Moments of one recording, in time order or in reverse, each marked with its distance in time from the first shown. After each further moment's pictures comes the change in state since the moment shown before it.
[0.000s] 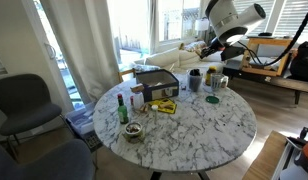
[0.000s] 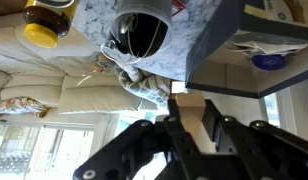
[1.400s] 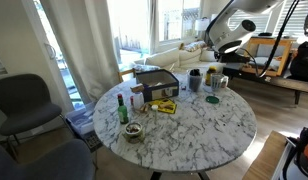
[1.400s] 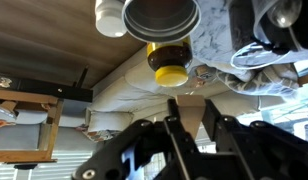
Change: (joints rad) arm -0.121 0.389 -0.132 0.296 -0.117 0.121 0.529
